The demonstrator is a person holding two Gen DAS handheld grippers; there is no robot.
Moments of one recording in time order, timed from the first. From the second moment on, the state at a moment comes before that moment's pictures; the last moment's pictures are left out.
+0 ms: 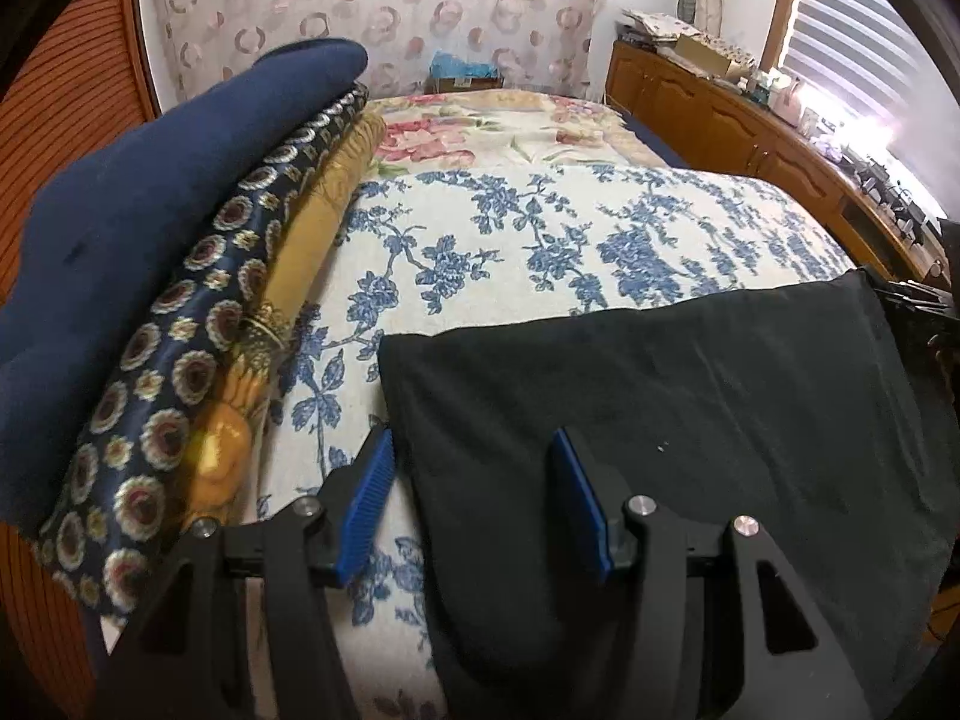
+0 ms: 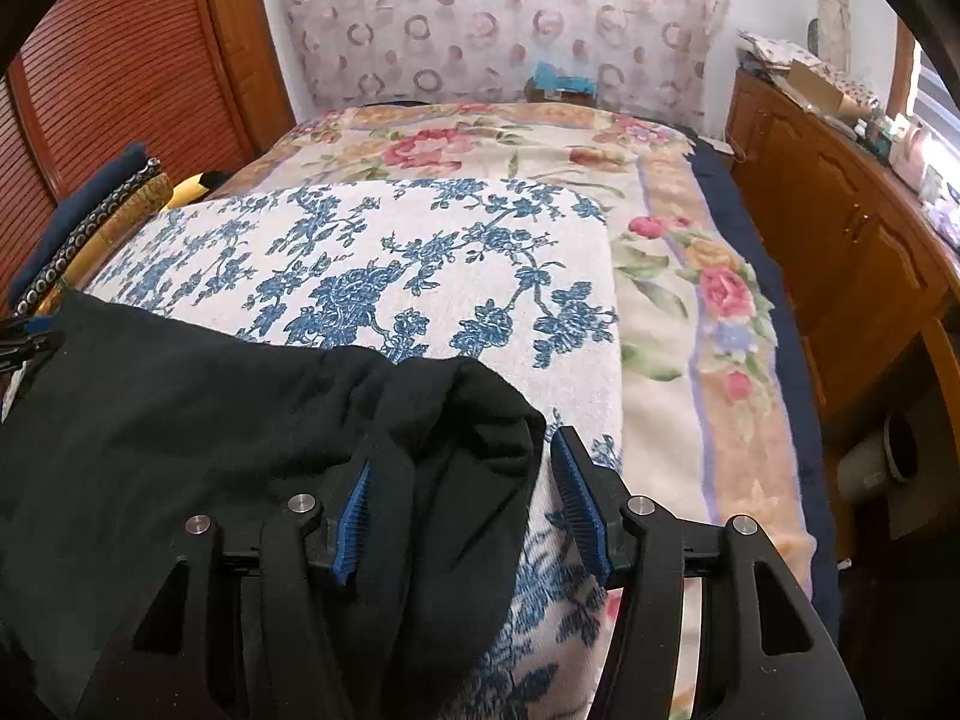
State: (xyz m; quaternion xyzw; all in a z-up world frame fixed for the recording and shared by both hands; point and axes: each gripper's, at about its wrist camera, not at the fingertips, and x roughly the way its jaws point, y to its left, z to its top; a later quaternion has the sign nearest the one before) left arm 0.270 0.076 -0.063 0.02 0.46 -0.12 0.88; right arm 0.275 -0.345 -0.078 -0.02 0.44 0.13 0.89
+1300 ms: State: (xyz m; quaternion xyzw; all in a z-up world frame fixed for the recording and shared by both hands) left arm 0.056 0.065 0.145 0.03 0.26 -0.20 0.94; right arm 0.053 -0.333 0.111 -0.09 0.25 0.19 0.95
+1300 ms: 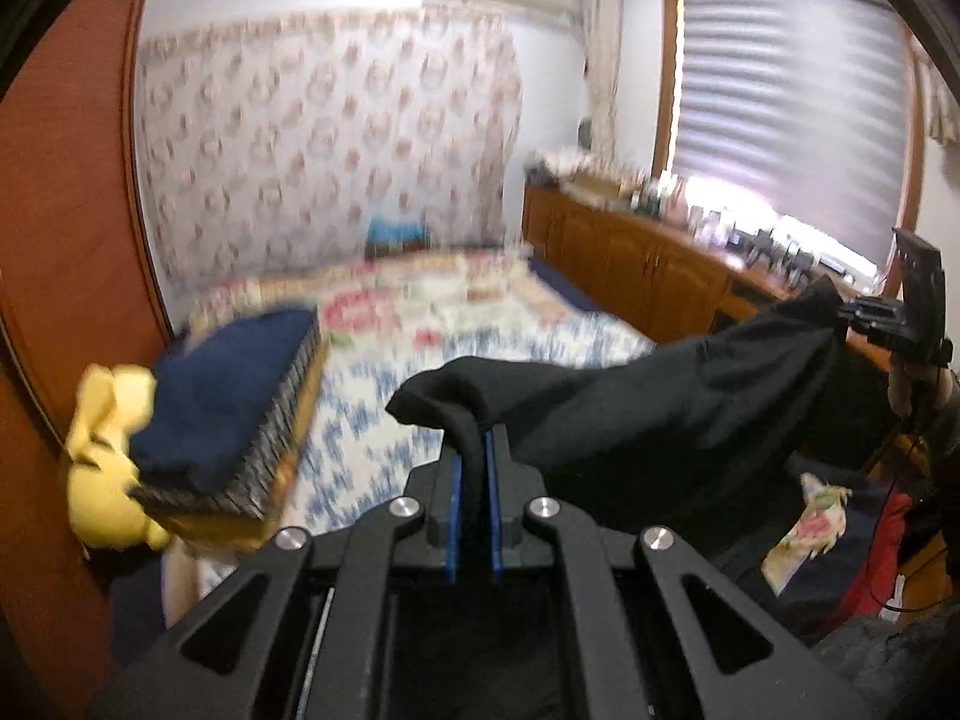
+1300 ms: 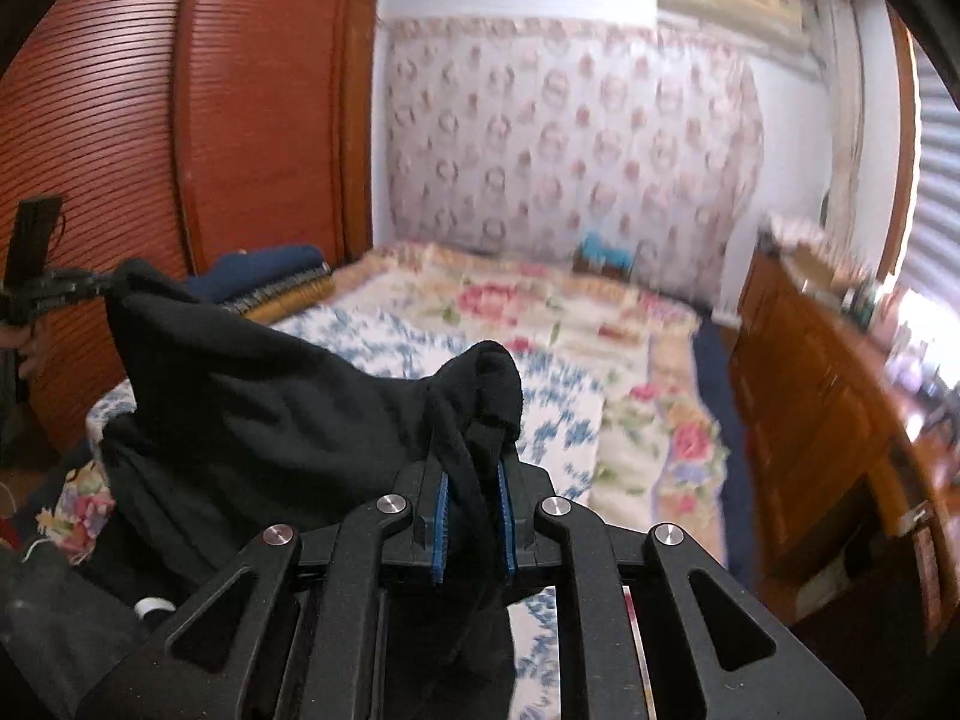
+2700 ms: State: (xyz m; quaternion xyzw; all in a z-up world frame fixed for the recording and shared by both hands) left arm 0.147 0.109 0.181 0.03 0.20 -0.13 0.97; right arm 0.097 -0.326 0.198 -0.10 0.16 0.19 0.96
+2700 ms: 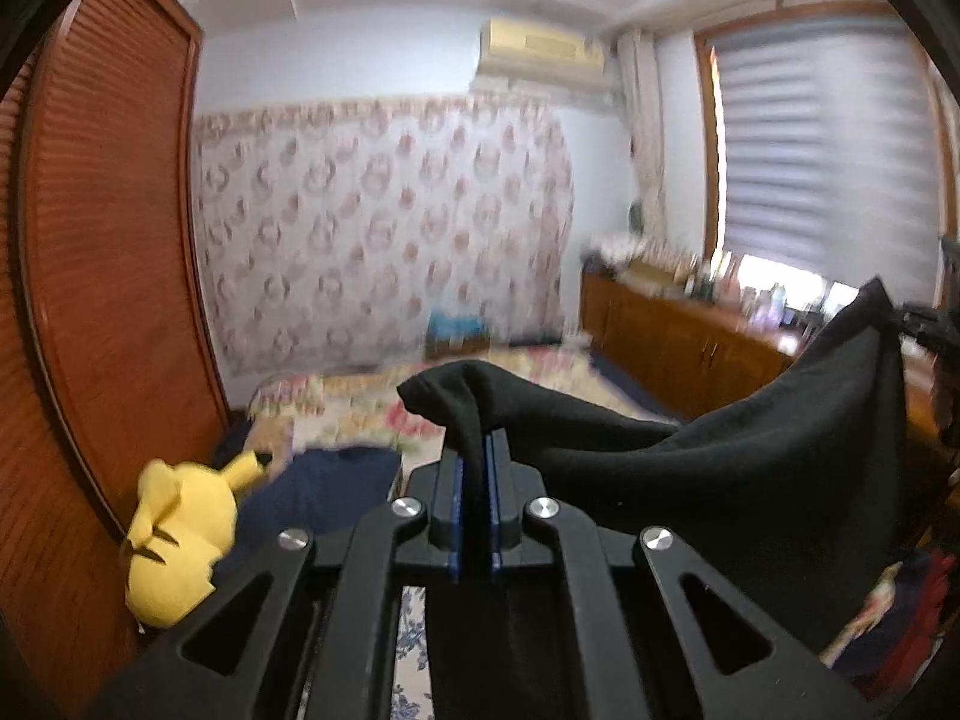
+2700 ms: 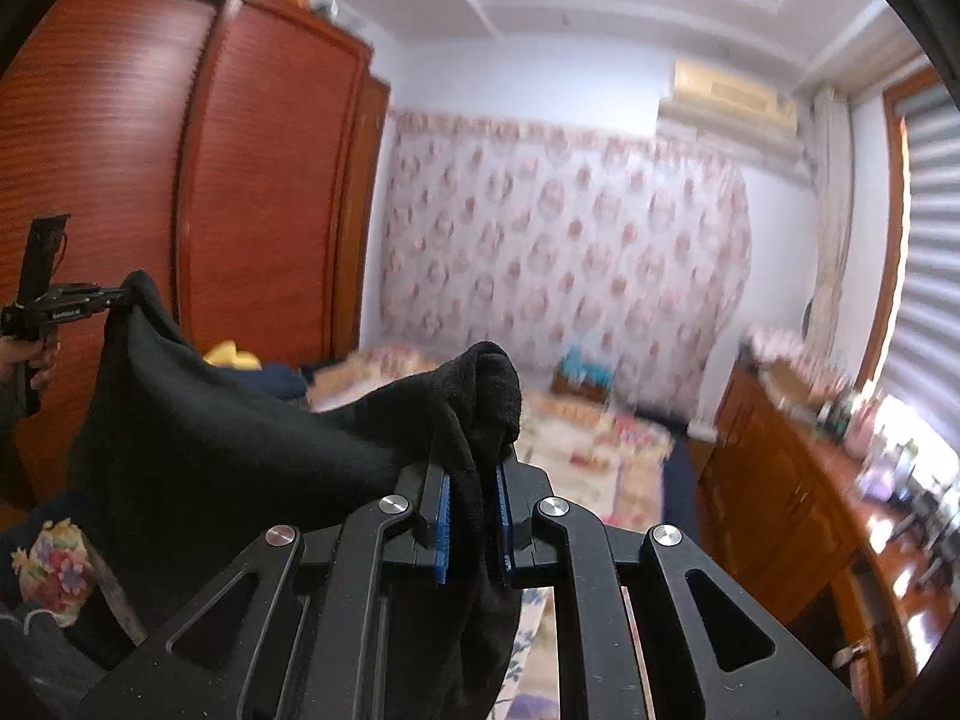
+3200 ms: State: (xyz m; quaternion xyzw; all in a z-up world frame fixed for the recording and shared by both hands) left arm 0.229 0.071 -0.015 0.06 0.39 -0.14 0.91; right arm 0.254 -0.314 -0.010 -0.08 0.37 0.15 0.91
